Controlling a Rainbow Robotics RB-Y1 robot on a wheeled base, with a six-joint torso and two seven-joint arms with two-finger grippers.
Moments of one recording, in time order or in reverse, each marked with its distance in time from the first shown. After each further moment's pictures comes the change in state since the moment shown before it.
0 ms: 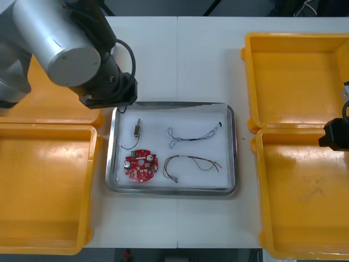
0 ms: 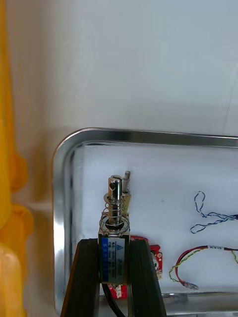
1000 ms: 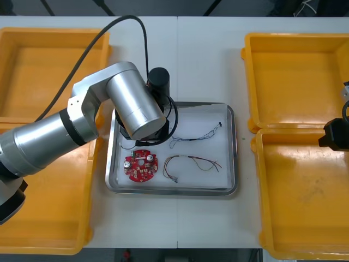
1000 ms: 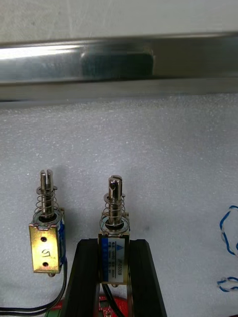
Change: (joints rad) right arm 0.000 0.000 0.000 0.000 0.000 0.000 0.000; left arm 0.002 -0.222 -0.311 0.255 -0.247 -0.146 0.008
